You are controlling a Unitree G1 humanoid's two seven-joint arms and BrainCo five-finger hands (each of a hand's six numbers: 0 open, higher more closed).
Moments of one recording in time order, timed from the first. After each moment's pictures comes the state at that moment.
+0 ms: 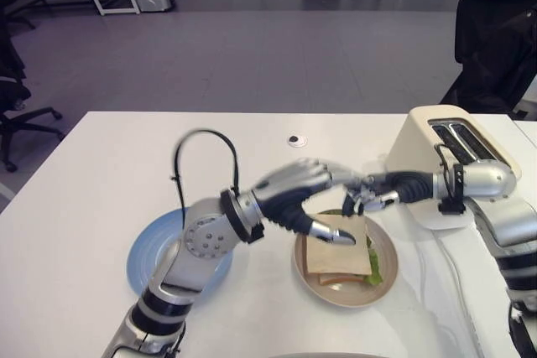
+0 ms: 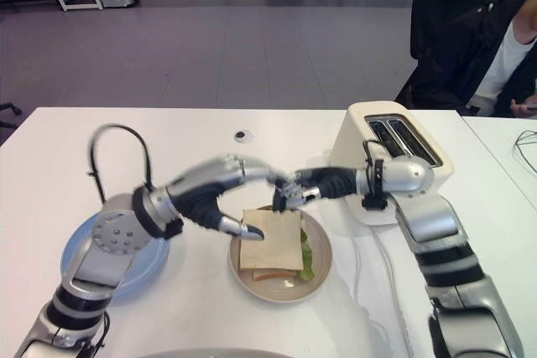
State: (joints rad) left arm -0.20 0.46 -0.36 -0.51 0.16 -0.17 -0.69; right arm -0.33 -0.82 0.15 -0.22 0.34 0.25 1.26
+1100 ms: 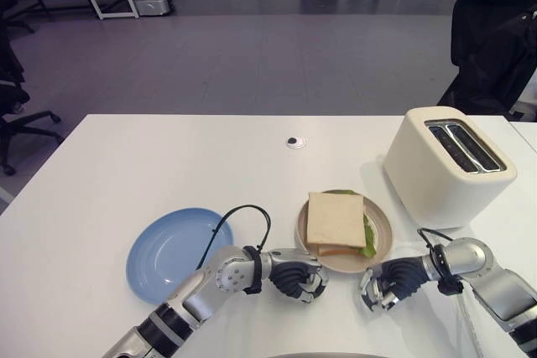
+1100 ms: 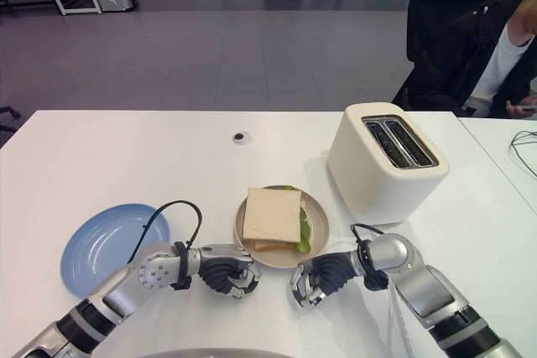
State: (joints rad) left arm -0.17 0.50 -0.58 -0.06 0.42 -0.34 -0.65; right arm -0.08 -0.82 0.34 -0.09 0.09 0.08 1.11
